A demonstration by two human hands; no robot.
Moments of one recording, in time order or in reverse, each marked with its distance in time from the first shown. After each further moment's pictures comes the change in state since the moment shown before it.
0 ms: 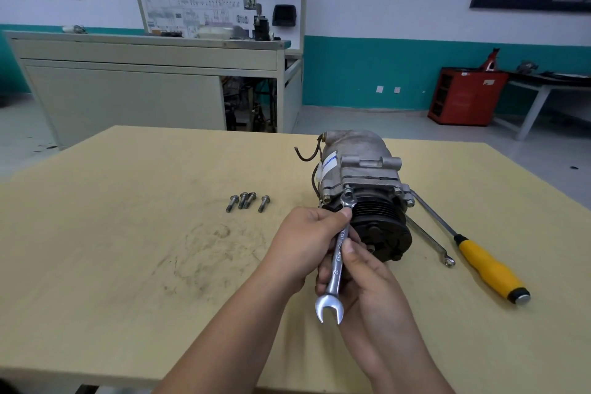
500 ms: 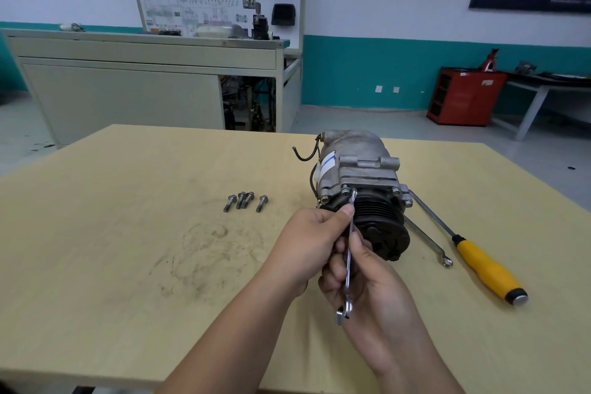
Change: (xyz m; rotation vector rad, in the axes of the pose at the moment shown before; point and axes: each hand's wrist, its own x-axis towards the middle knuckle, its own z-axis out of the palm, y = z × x) left_hand 0.003 -0.004 0.007 -0.024 -0.023 -0.020; right_hand 0.006 -0.005 -0.005 0.063 0.010 0.015
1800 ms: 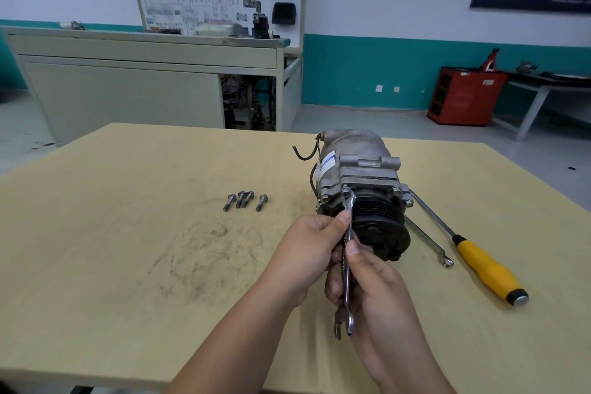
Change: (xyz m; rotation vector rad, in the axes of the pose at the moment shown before) left_hand -0.005 -0.005 0.001 -0.106 -0.065 0.045; right_hand -0.011 0.001 -0.001 -0.309 0.075 -0.106
